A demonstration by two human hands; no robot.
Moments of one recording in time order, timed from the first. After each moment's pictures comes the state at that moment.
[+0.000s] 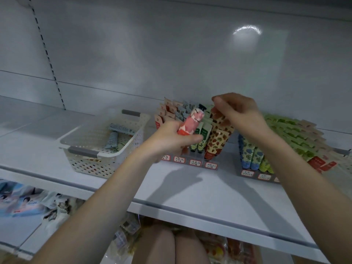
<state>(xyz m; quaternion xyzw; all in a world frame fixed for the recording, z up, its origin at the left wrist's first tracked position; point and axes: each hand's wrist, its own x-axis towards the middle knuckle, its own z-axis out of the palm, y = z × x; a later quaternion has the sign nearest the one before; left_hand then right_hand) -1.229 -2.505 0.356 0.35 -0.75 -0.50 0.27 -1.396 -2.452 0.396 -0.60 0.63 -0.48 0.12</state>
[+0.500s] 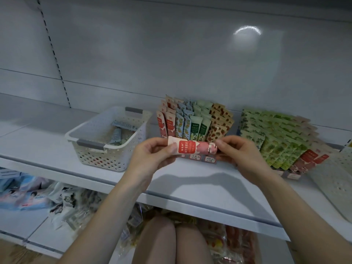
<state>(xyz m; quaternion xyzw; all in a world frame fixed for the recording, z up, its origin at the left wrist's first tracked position) -1.189 -2.458 0.315 0.34 -0.50 -0.65 0.46 -1.393 -2.400 0.327 -0.46 0.57 -0.58 0.36</state>
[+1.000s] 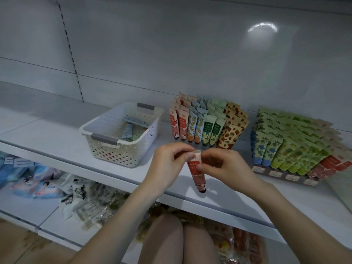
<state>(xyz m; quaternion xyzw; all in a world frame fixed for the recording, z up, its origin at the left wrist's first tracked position) -1.195 -2.471 0.287 0.33 -0.76 -0.32 0.46 -1.352 -2.413 0.309 -0.73 0.59 -0.33 0.12</state>
